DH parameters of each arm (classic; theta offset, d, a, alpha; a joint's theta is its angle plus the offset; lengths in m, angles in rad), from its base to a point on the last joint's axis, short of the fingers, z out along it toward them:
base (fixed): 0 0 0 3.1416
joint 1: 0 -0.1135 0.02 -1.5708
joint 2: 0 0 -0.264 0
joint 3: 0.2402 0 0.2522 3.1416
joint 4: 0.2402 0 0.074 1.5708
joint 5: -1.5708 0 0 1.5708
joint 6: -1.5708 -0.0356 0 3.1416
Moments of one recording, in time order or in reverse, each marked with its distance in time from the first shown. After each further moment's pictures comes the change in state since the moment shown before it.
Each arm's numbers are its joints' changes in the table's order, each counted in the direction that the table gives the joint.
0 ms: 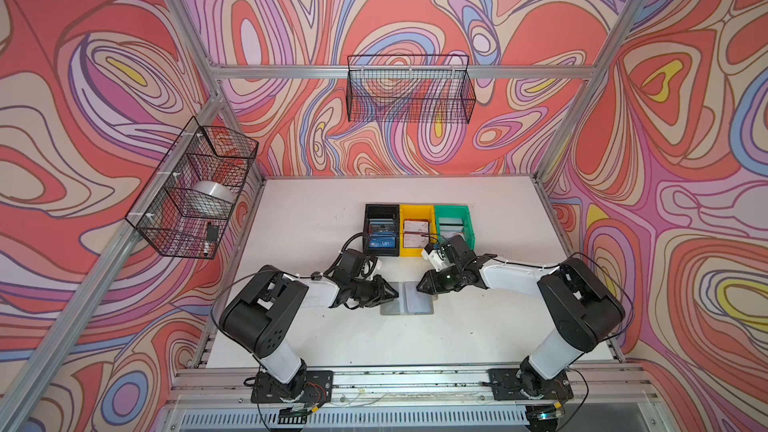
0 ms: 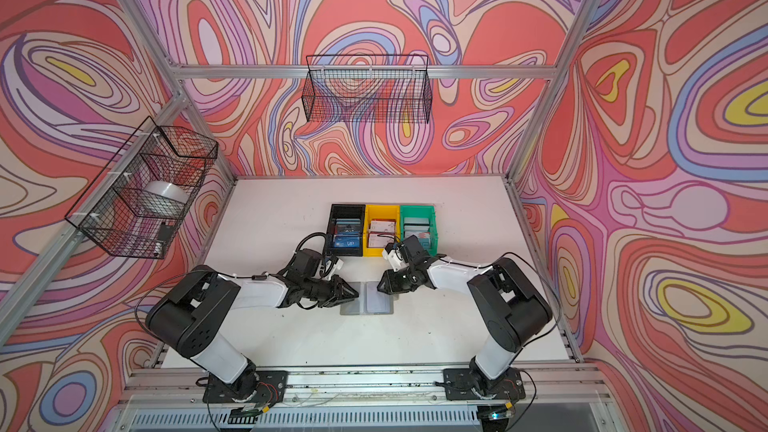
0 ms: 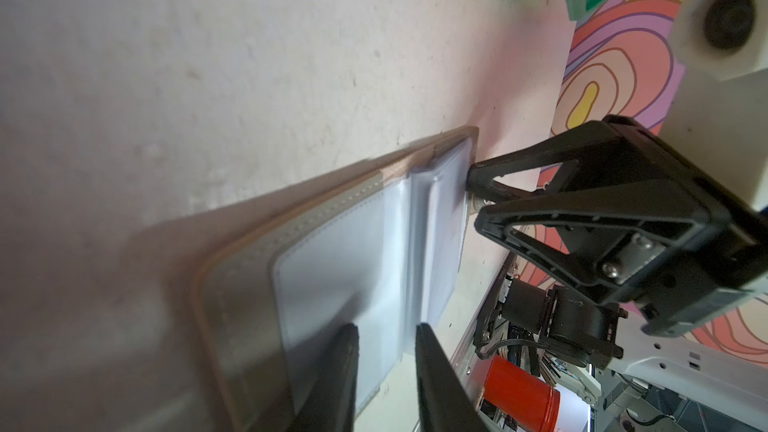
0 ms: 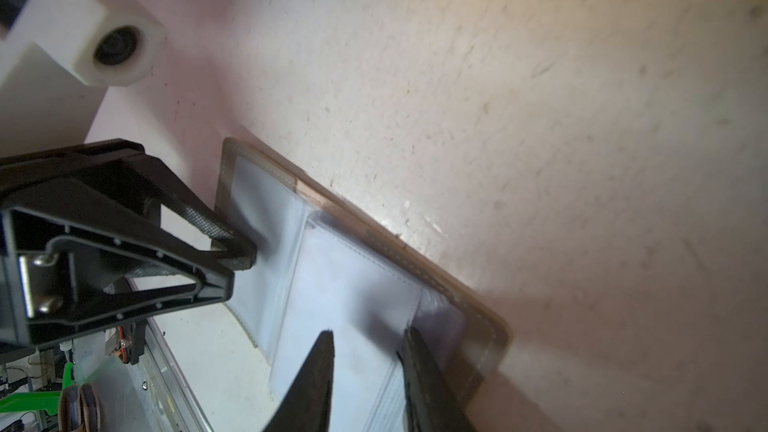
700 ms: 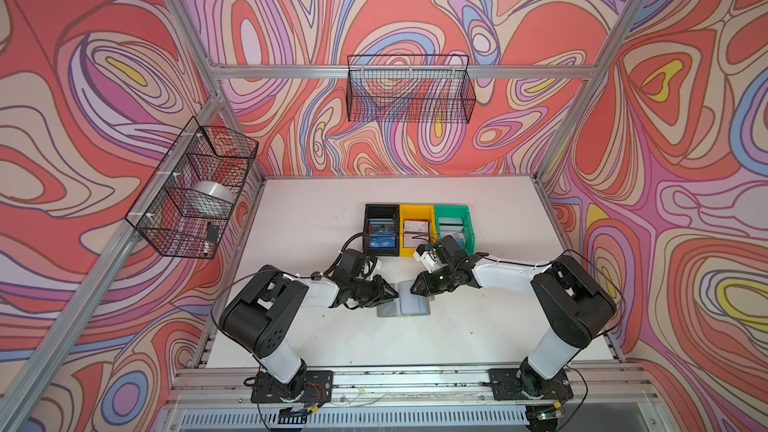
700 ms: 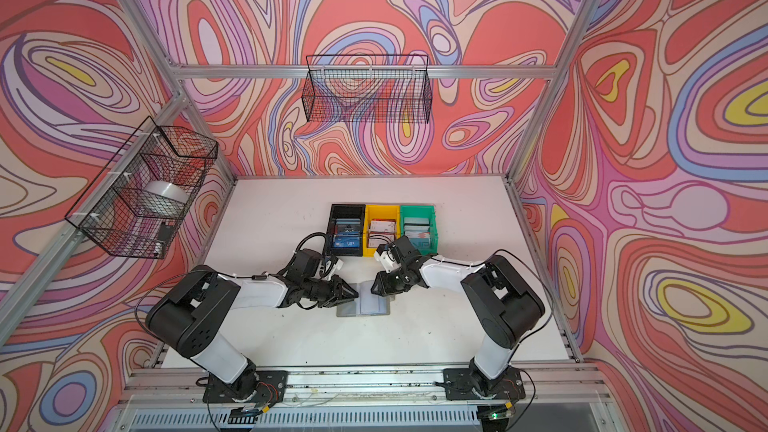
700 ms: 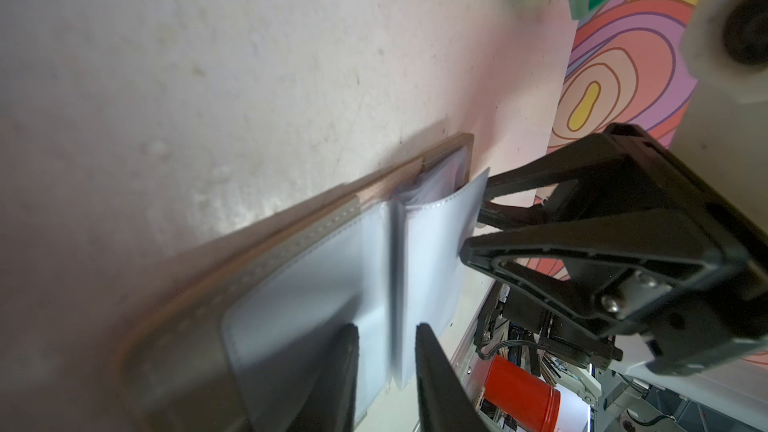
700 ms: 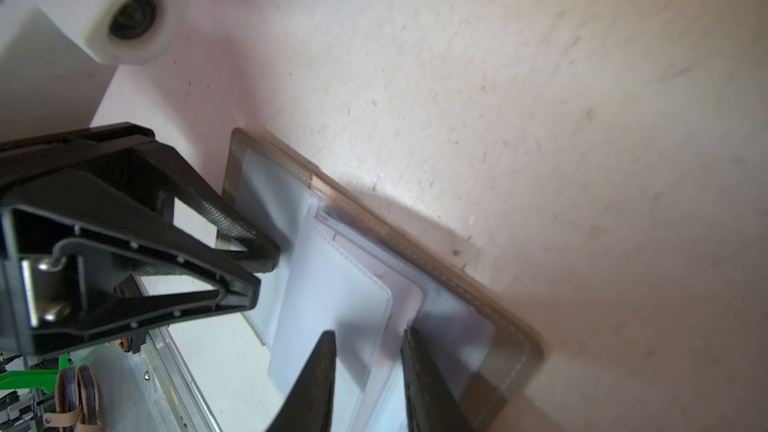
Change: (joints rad) left arm 0.000 0.000 0.000 0.005 0.000 -0.004; right arm -0.058 -0.029 0.056 0.044 -0.005 0.002
